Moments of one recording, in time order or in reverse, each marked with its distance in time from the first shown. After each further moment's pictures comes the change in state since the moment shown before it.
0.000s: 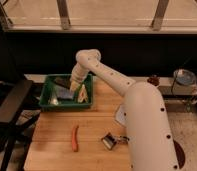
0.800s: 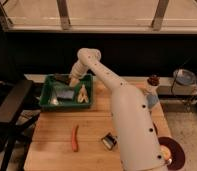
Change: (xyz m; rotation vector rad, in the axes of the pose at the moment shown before) arm 0.006 -0.051 0.016 0.029 -0.067 -0.004
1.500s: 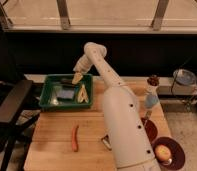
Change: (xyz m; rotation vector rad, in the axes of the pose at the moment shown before) arm 0.013 -0.020 -0.014 -0.011 -0.041 0.105
